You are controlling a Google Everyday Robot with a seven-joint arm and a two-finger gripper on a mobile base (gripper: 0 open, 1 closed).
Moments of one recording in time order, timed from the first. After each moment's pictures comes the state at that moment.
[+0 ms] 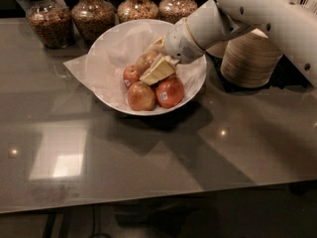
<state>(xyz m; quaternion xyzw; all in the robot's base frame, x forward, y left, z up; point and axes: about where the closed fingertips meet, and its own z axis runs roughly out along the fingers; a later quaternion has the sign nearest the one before) 0.599 0.010 0.905 -0.66 0.64 0.22 0.34</state>
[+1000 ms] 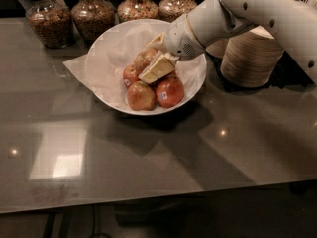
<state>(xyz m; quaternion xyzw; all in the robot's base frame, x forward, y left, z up) 0.596 0.013 0.921 -0.66 0.63 0.23 0.36</state>
